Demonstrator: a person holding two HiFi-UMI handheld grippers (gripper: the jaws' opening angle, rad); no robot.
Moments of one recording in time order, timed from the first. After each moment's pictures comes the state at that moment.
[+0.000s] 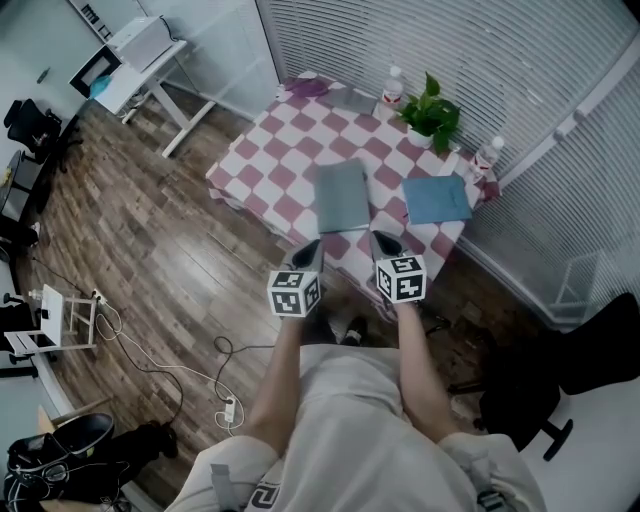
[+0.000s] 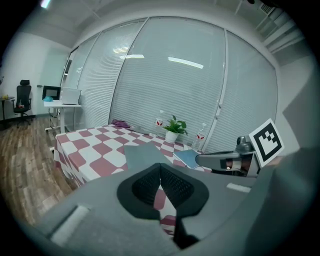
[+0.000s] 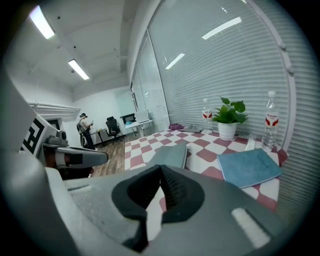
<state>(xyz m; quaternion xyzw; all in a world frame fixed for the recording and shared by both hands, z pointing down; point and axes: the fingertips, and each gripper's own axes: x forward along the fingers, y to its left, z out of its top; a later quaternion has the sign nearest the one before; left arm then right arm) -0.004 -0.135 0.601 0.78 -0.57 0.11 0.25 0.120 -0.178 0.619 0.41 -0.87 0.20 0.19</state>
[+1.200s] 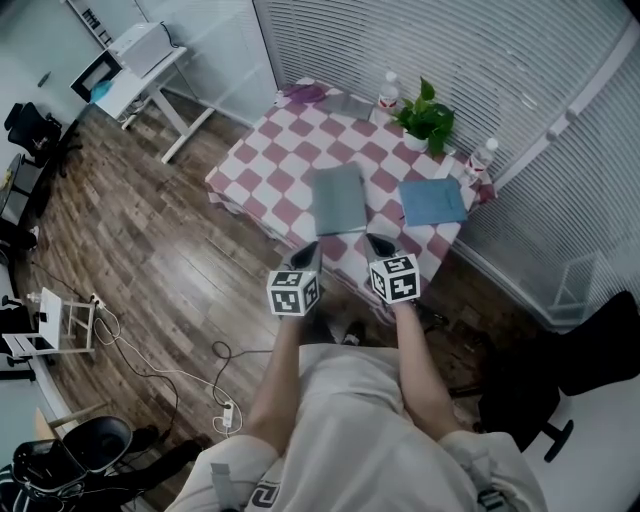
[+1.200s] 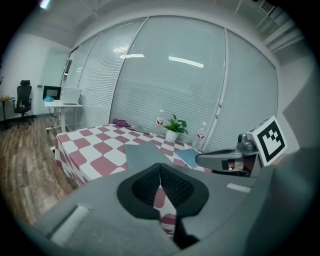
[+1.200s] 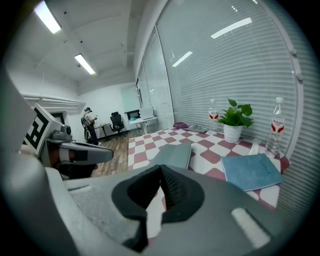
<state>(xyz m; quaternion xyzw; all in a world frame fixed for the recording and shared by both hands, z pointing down) -0.002 -0.132 0.603 0.77 -0.57 0.11 0.25 0.113 -0.169 0.618 0.39 -0.88 0.18 0.21</state>
